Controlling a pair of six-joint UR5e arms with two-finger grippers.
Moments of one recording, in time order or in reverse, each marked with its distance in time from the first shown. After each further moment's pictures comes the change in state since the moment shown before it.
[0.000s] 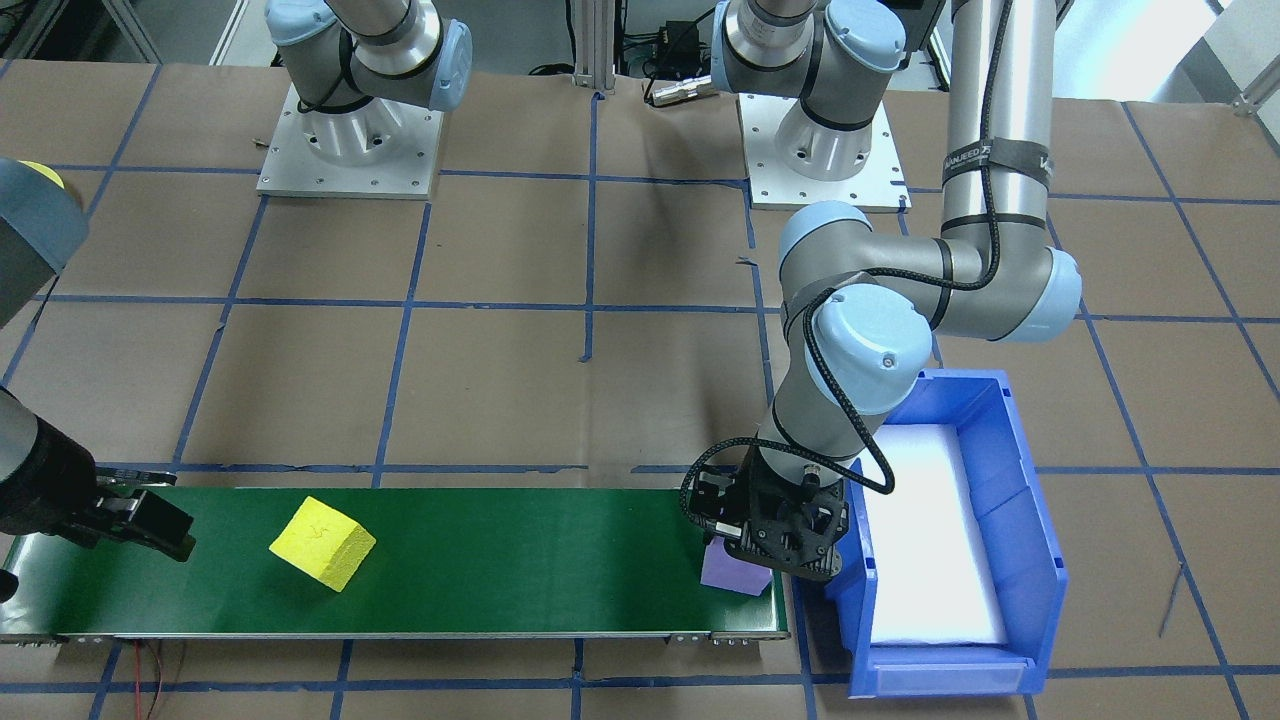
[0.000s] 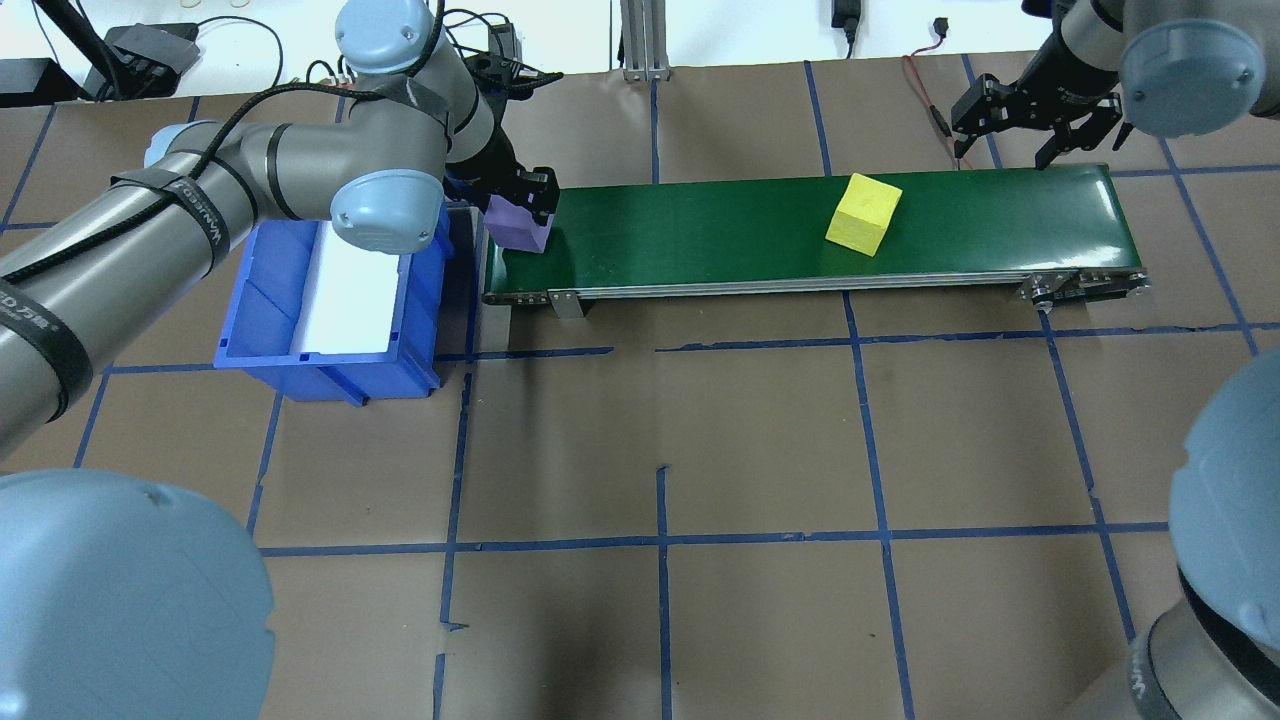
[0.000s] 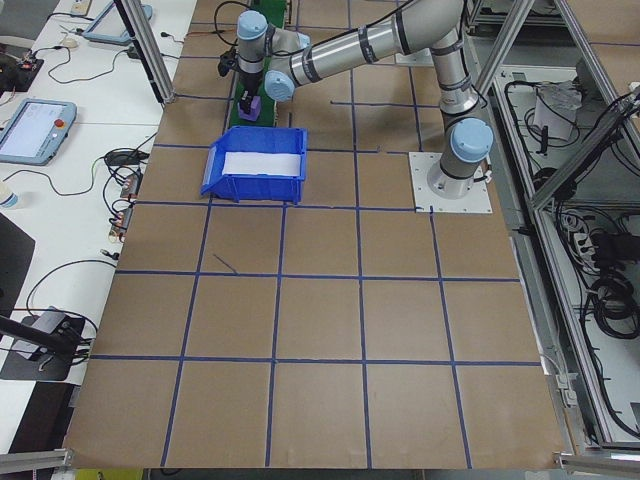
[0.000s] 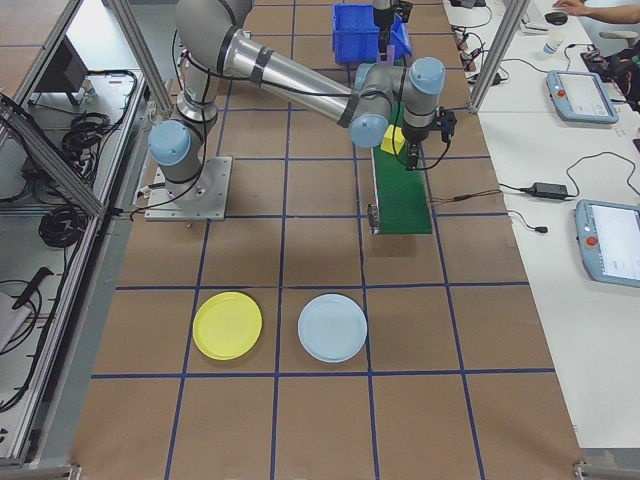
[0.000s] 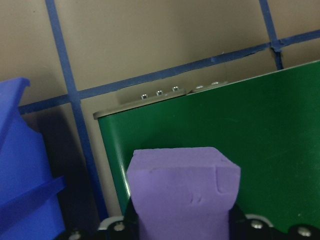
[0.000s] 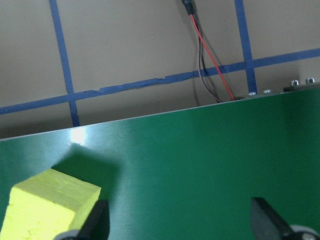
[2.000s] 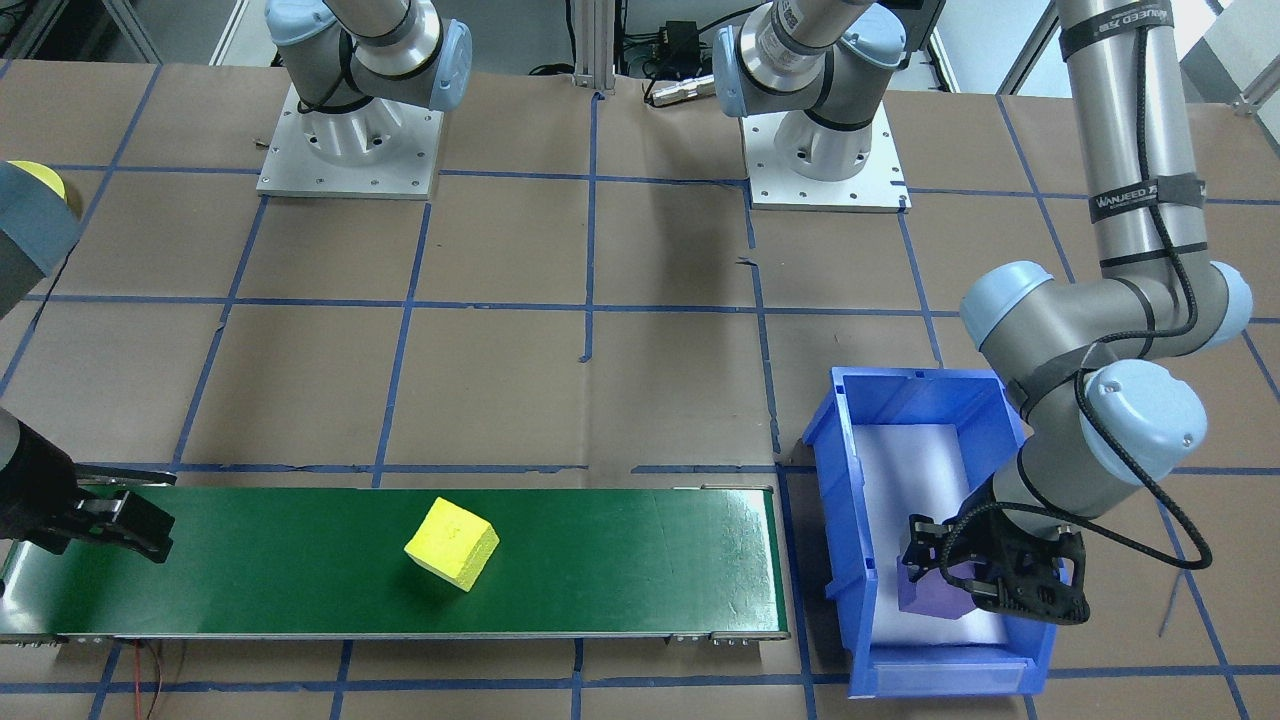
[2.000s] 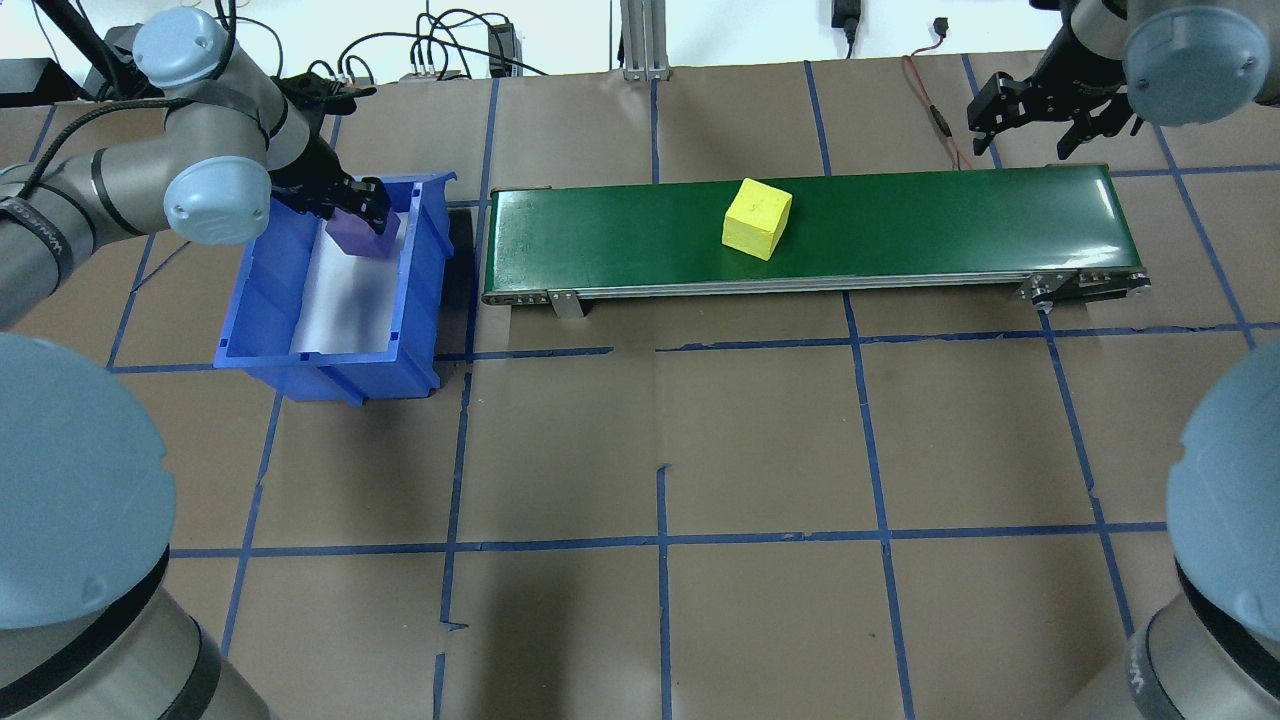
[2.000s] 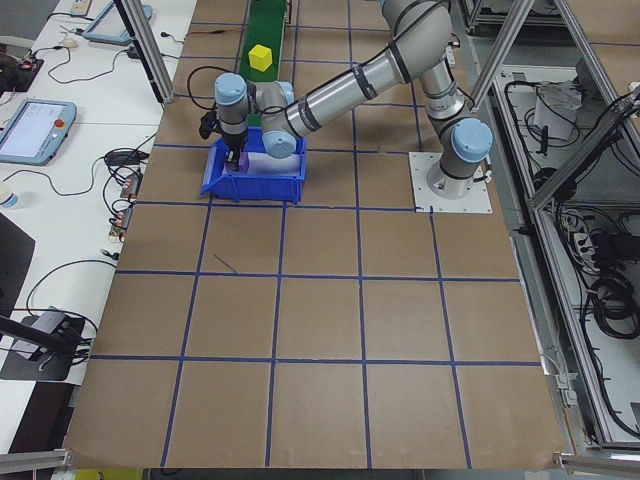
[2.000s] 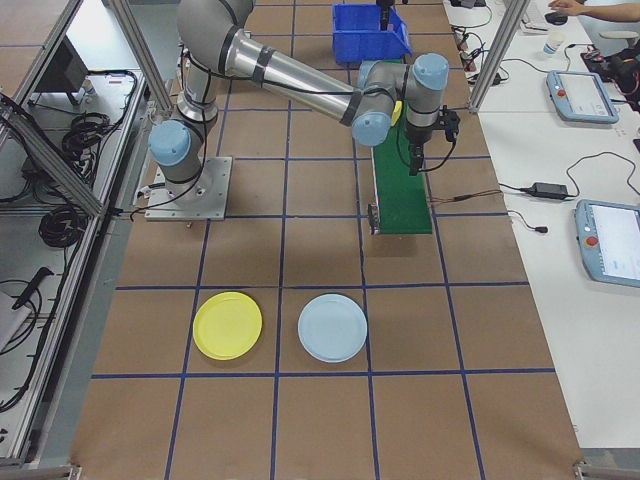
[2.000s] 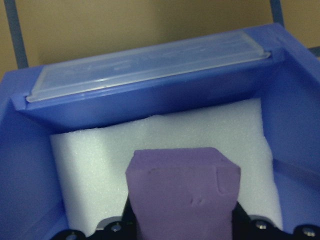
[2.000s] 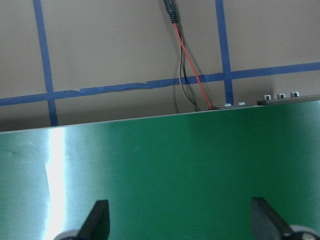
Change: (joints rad) left arm 0.301 -0.028 -0.004 -0.021 -0.001 0.233; right arm 0.000 0.013 -0.025 0.004 -0.051 -0.081
